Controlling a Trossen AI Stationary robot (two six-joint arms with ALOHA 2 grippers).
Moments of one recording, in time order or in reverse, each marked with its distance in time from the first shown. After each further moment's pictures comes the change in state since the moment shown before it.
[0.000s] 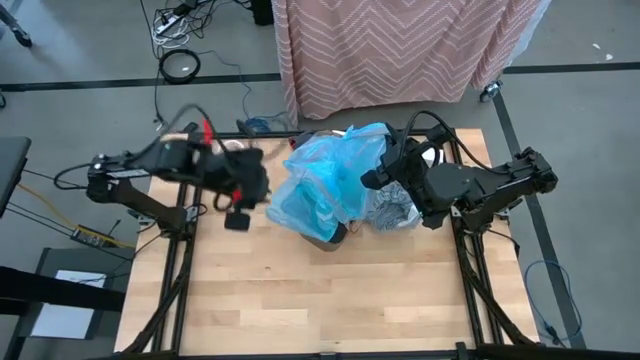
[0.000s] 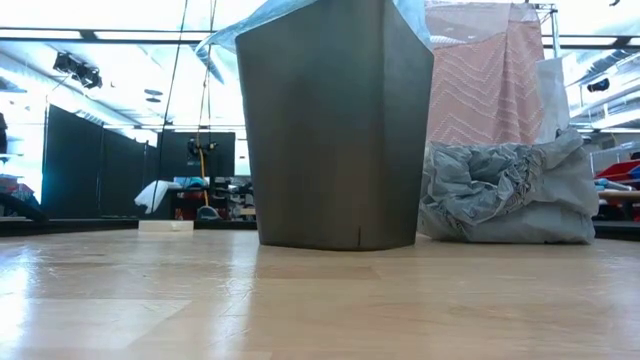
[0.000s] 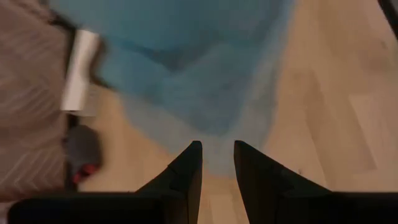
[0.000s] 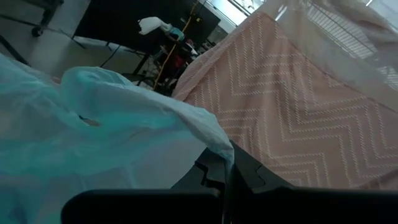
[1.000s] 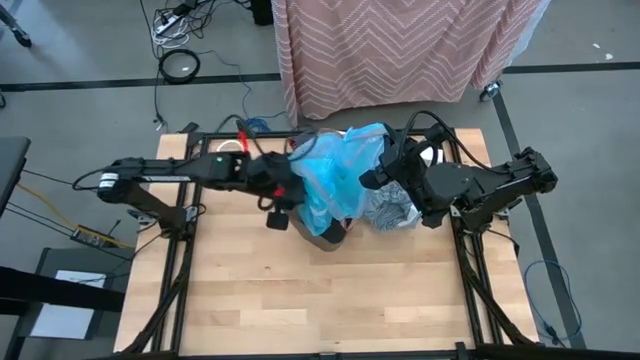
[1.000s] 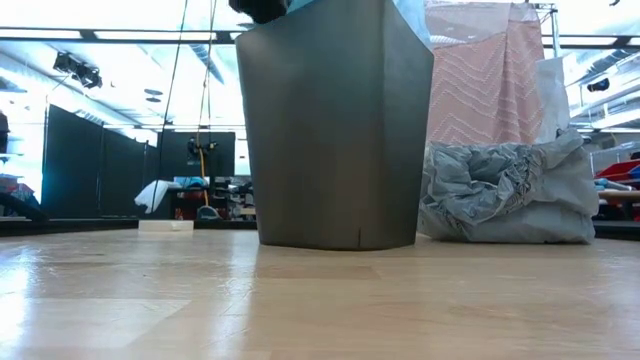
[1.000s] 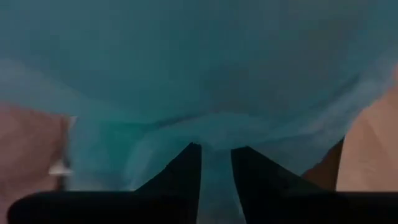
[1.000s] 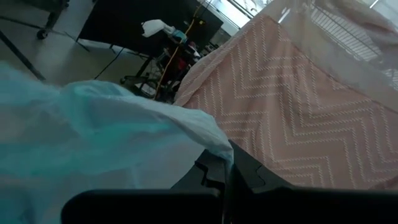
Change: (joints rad) left arm 0.078 0.094 -0.275 0.537 0.065 0.151; right arm -0.005 0.000 0.000 0.002 -0.023 -0.002
